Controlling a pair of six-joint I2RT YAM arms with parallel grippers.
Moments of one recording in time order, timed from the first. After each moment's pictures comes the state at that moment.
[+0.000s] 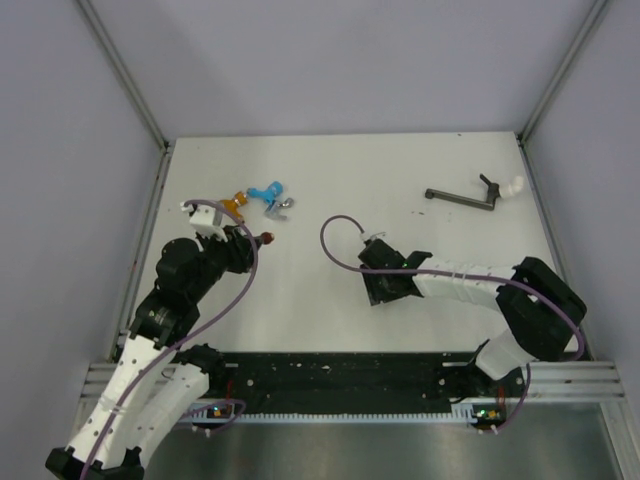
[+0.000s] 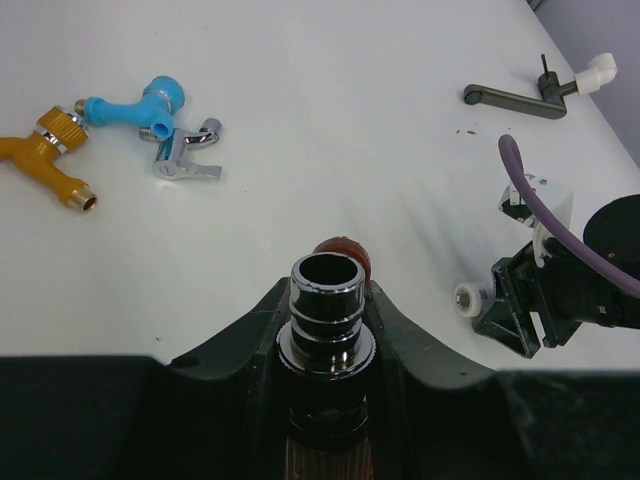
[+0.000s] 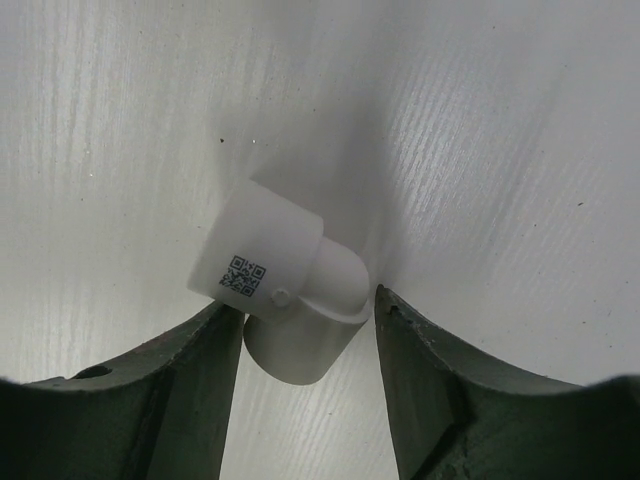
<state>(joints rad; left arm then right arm) -0.36 0.58 0.72 -0.35 0.09 -0.31 0.84 1.52 0.81 -0.45 0.23 0.49</state>
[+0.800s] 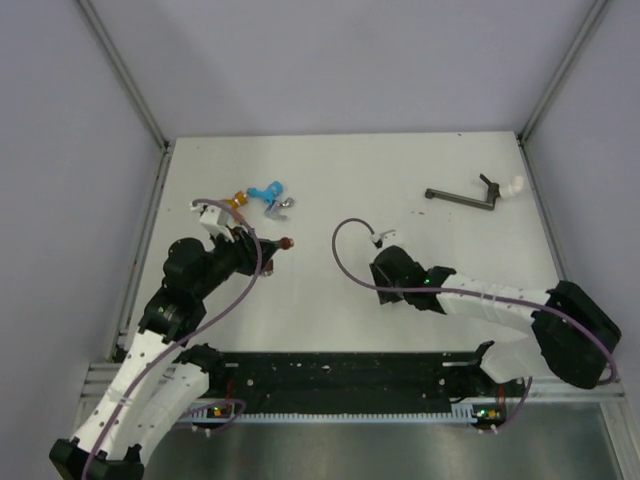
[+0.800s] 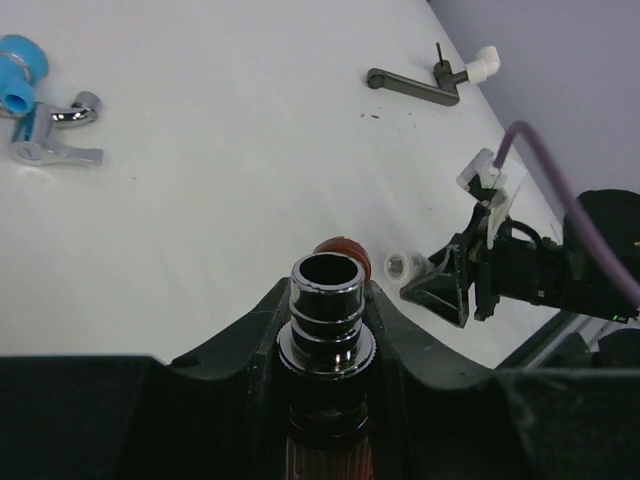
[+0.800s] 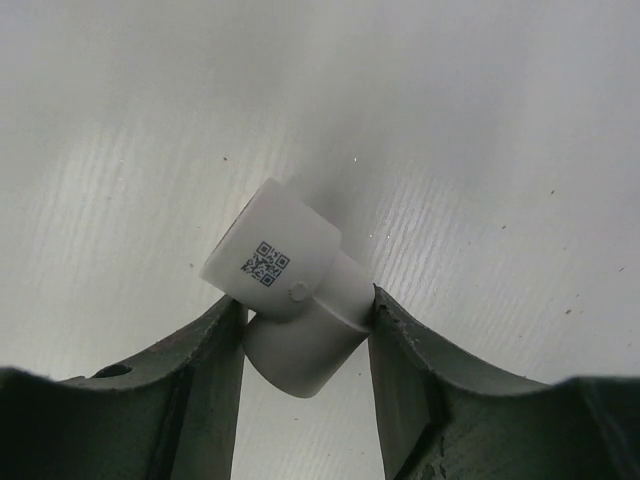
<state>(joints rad) -0.36 0.60 0.66 -0.24 0.25 -0.45 0.86 1.37 0.65 -0.27 0.32 0.44</state>
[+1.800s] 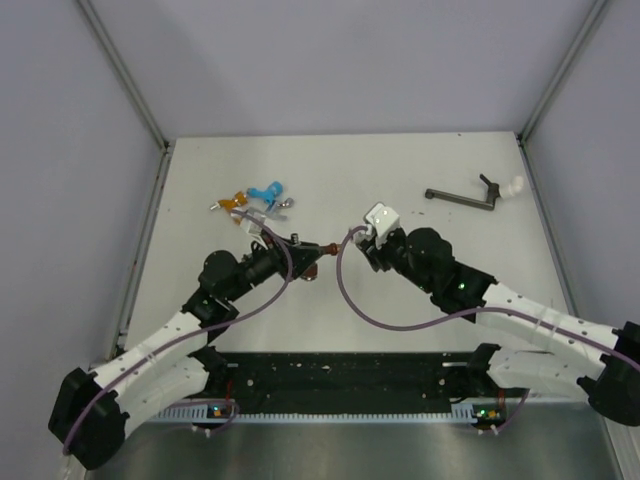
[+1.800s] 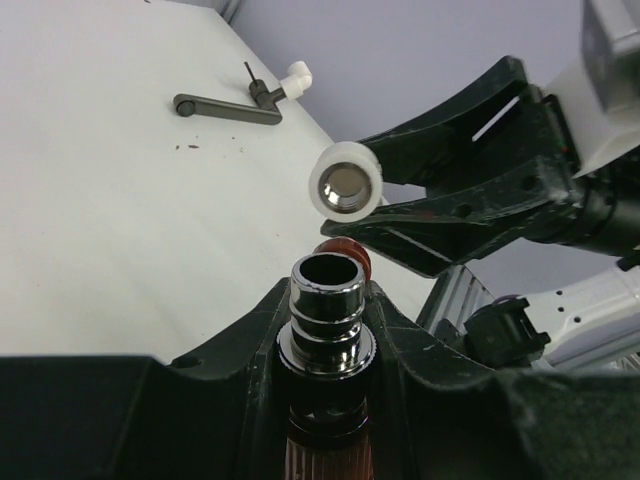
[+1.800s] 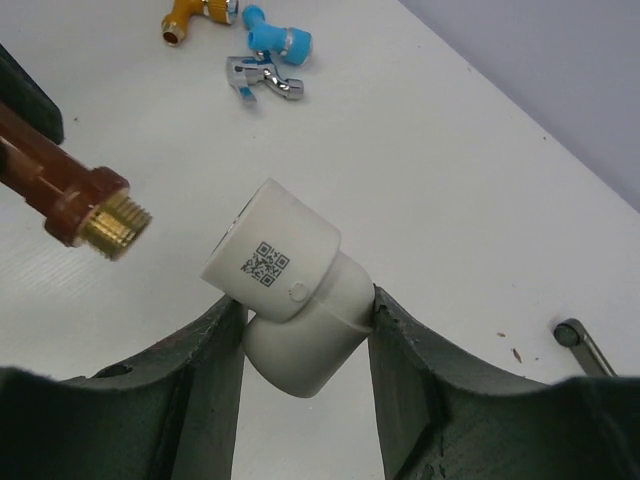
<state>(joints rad) -0.61 0.81 0.44 0.48 0.34 -0.68 0.89 1.01 0.72 0.05 0.18 -0.21</state>
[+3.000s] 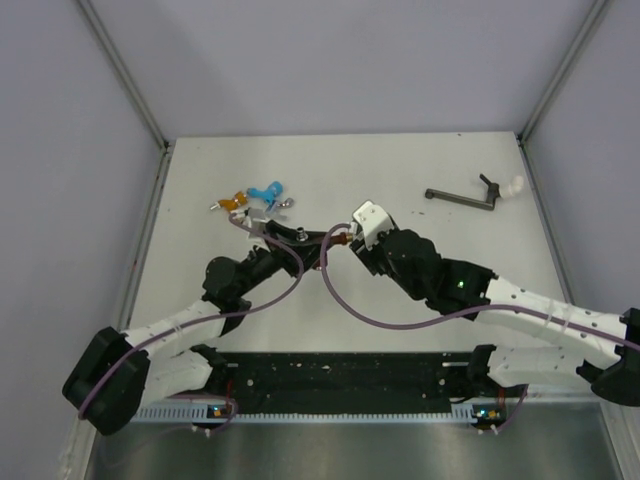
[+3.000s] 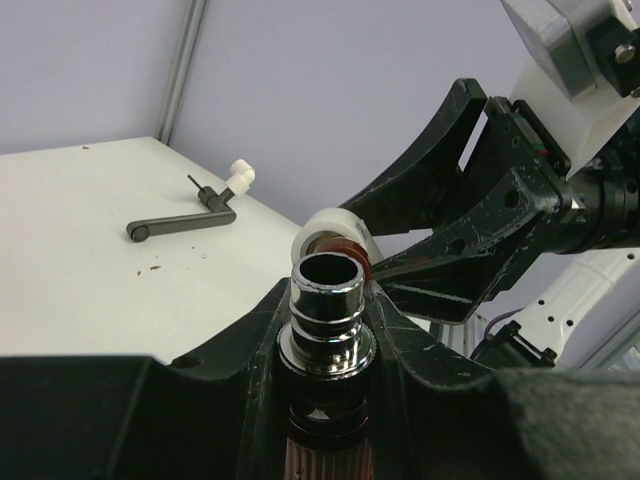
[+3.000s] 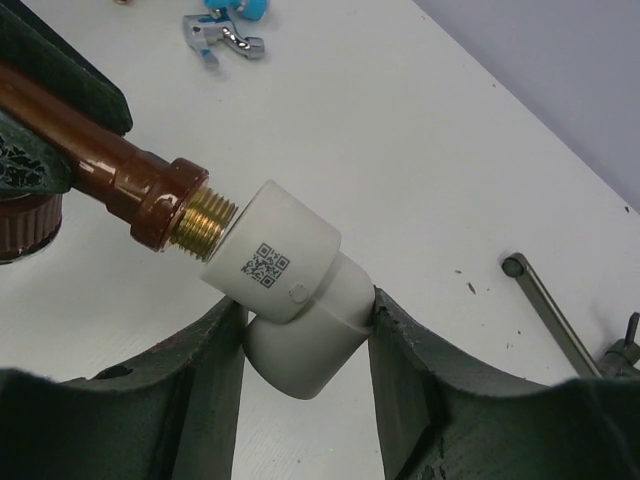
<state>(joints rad) -0.62 1.07 0.35 1.13 0.43 -0.63 1.10 1.07 0.98 -0.30 0.53 -0.13</state>
